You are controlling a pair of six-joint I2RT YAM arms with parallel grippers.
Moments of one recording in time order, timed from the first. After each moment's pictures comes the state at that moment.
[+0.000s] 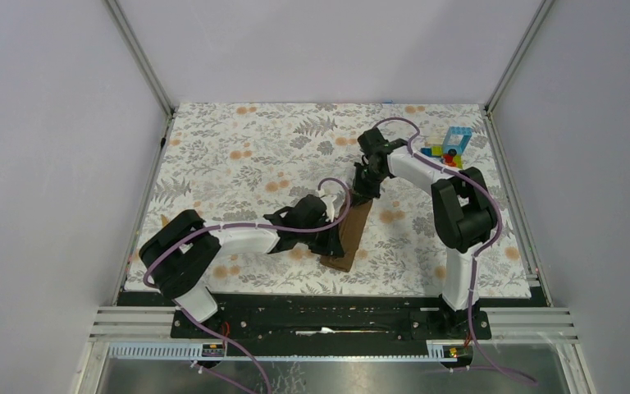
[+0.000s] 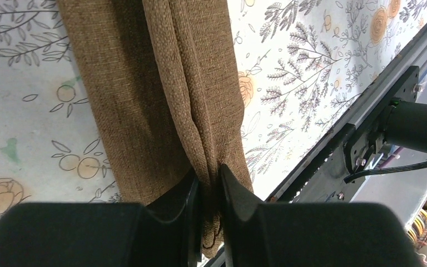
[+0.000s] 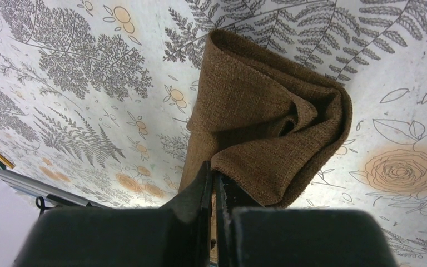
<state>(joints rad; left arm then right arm) -0.89 1.63 0.78 0.06 0.31 -0.66 0.44 1.98 1.45 -0.75 -0.27 0.63</state>
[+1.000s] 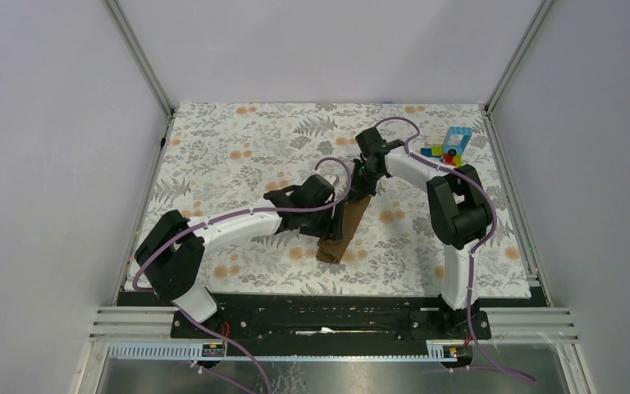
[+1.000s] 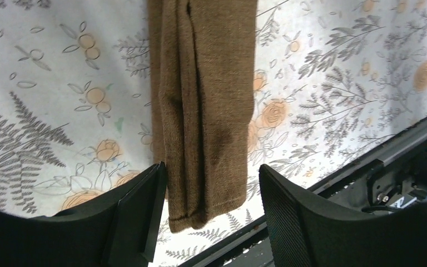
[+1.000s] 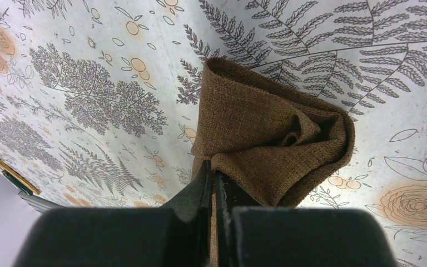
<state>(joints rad) -0.87 1.60 1.07 -0.41 0.08 -0.62 0.44 2.03 1.47 -0.66 -0.24 0.72</state>
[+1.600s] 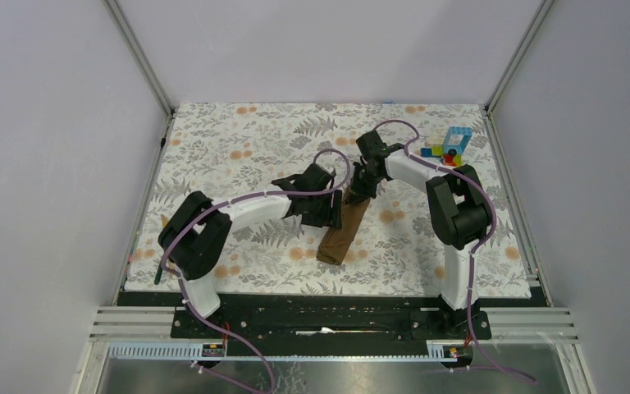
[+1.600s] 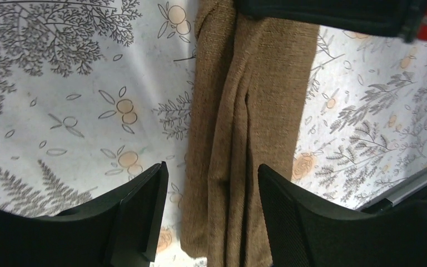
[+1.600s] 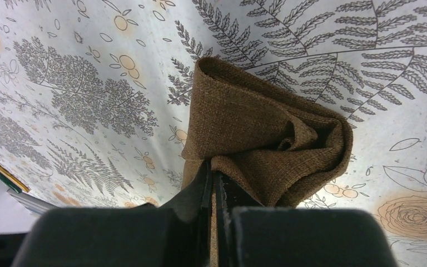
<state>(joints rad) -0.76 1.76 1.15 -0.38 0.13 -0.60 0.44 2.03 1.43 -0.62 -0.25 0.69</state>
